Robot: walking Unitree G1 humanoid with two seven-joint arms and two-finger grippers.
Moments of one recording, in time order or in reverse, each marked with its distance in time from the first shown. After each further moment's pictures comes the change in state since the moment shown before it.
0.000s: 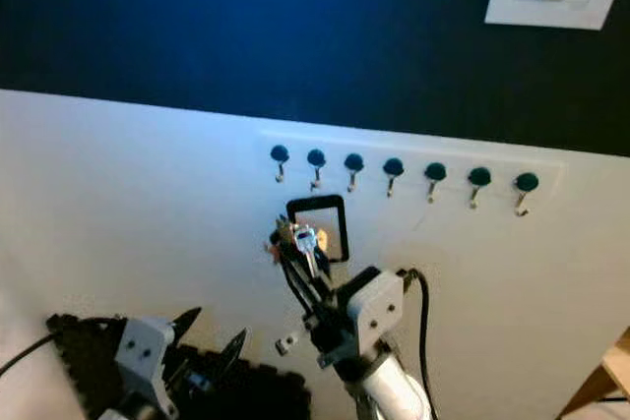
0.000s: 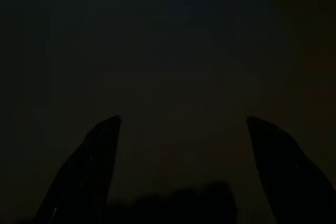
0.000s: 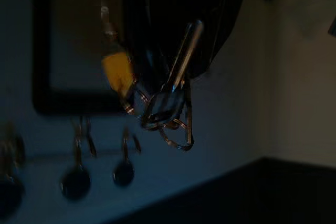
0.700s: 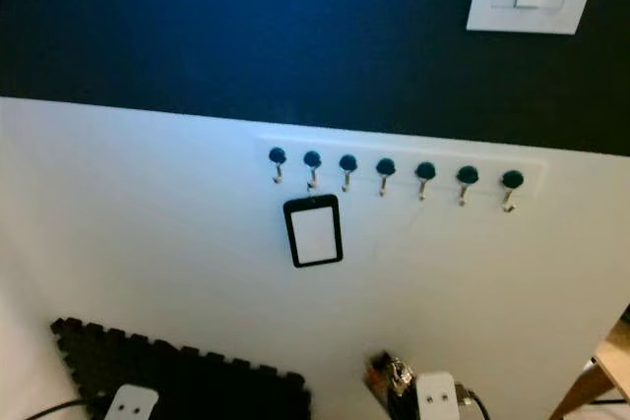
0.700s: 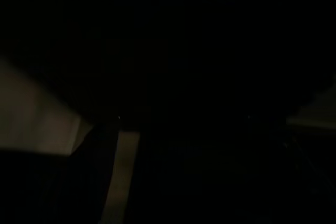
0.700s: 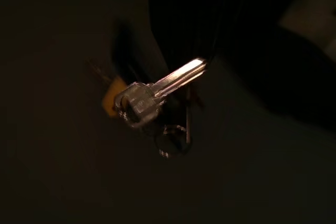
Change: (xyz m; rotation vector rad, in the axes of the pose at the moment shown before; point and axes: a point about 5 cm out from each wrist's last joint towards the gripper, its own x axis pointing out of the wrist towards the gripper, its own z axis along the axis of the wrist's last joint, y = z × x) left arm -0.042 0.022 -0.124 -0.110 0.653 0.345; right arm -0.172 -0.047 -0.142 0.173 0.884 -0.583
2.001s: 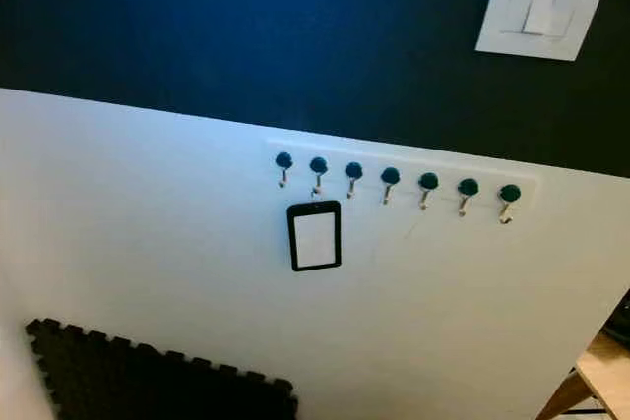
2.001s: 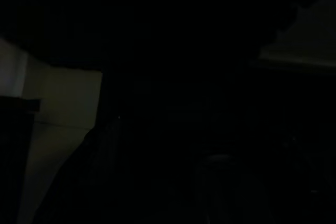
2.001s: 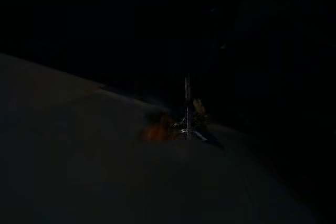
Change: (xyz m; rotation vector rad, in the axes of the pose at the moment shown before) left arm 0.007 -0.034 -0.046 0.005 0.230 -0.009; right arm -0.016 -0.020 -0.063 -0.025 0.395 -0.074
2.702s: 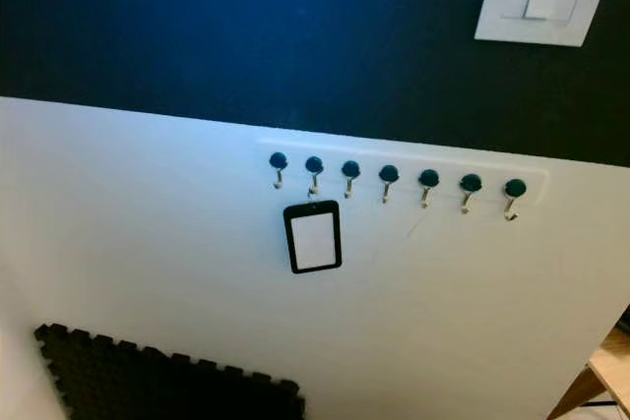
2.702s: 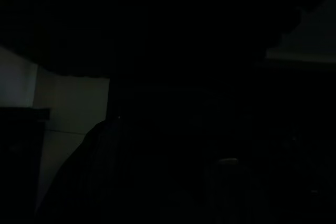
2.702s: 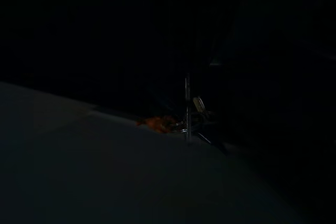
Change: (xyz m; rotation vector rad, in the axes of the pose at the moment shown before) left arm 0.003 -0.003 0.007 0.025 -0.026 -0.034; right arm -0.005 -0.005 -0.014 0.031 0.042 -0.039
